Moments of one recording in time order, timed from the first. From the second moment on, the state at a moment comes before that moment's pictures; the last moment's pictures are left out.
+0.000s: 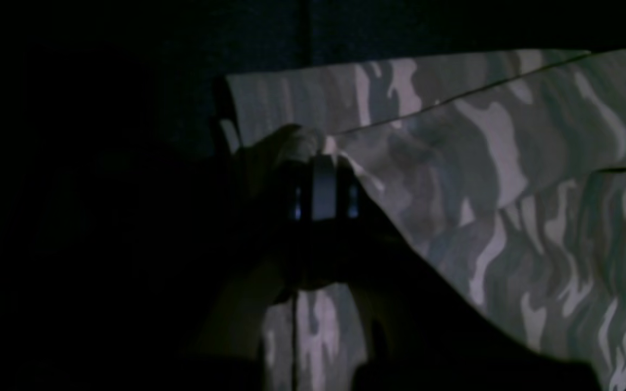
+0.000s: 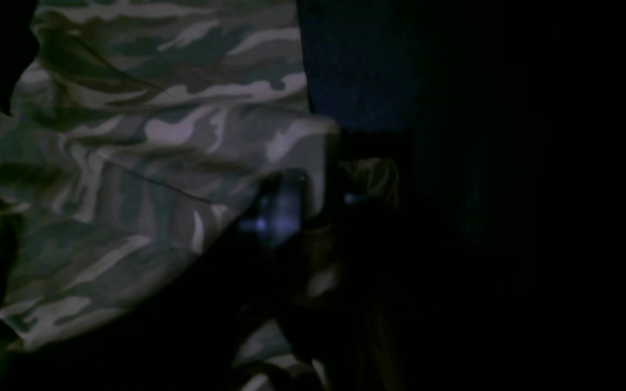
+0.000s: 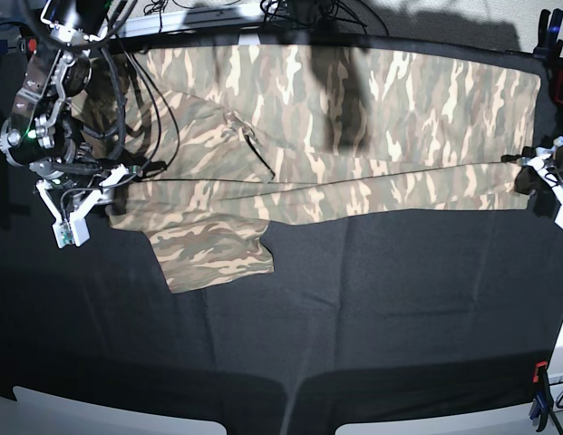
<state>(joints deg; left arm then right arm) 2.2 -37.3 -8.9 69.6 -48.1 -31.1 43.5 -3.0 11.6 27.3 98.3 17.9 41.1 -56.1</state>
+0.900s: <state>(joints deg) 2.2 -34.6 -8.9 69.5 -48.0 -30.9 43.0 33.3 12.1 25.7 50.3 9.6 37.8 -41.7</state>
